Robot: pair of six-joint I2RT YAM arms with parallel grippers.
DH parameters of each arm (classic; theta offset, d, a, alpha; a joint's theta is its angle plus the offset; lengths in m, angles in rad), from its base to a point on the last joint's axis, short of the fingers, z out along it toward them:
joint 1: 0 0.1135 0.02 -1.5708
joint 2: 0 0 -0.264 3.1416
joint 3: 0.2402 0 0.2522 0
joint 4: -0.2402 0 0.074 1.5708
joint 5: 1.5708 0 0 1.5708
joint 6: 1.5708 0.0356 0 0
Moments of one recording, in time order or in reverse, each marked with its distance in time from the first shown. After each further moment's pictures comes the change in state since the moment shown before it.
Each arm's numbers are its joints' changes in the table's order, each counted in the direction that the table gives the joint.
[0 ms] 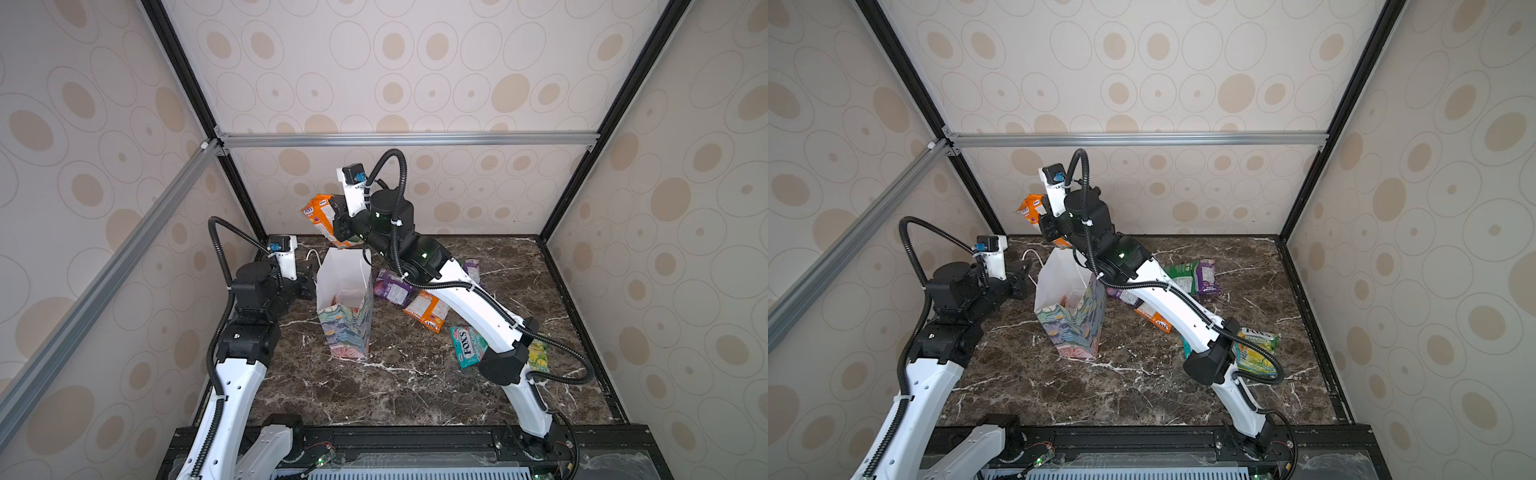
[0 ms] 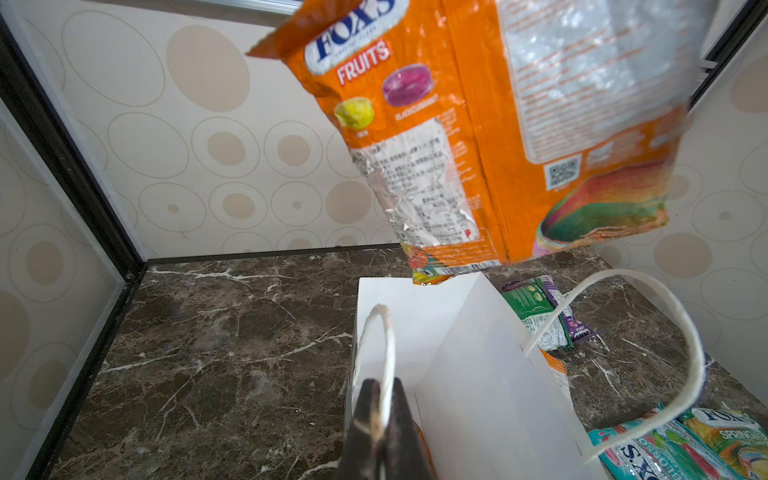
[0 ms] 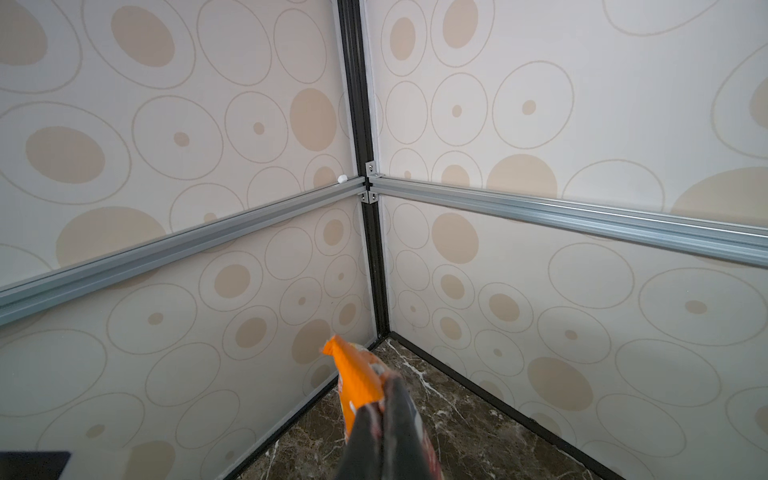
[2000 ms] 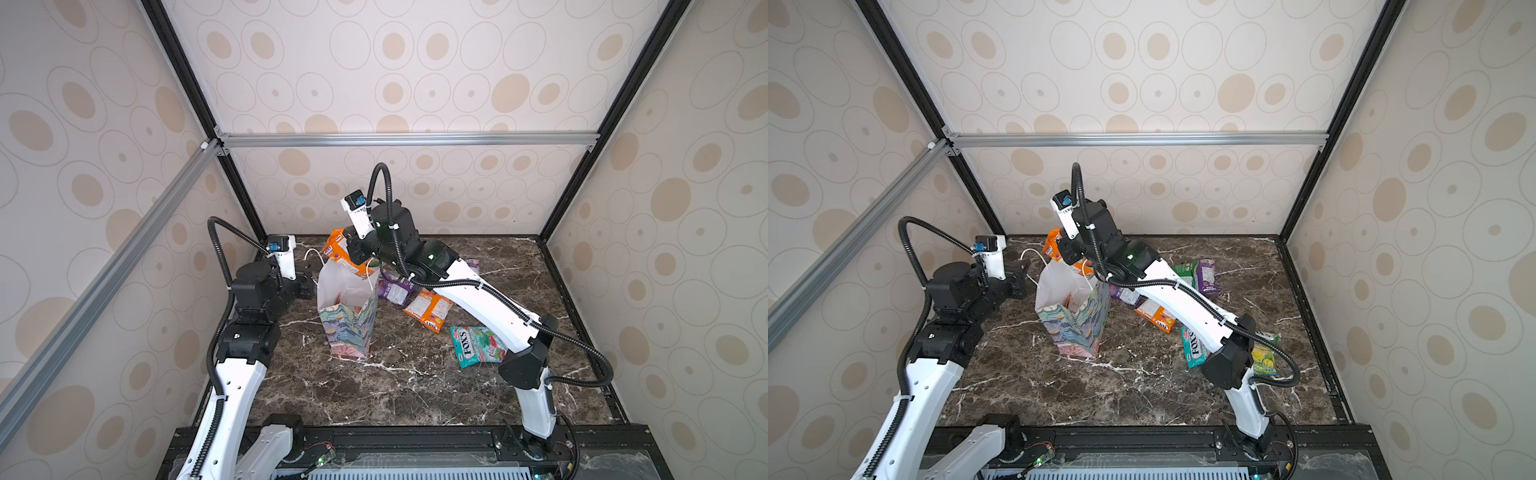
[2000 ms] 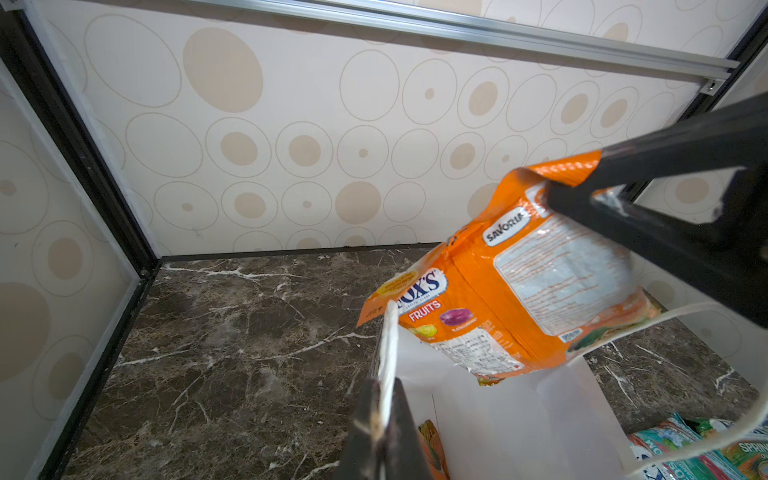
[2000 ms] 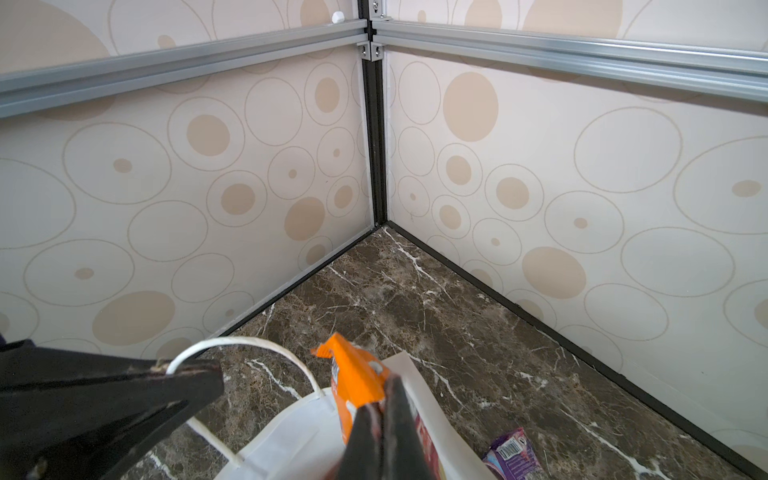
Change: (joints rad) left arm 0.000 0.000 0.000 -0.001 -0.035 0.000; right arm -0.034 -0.158 -0.316 -0.156 -0.106 -0.019
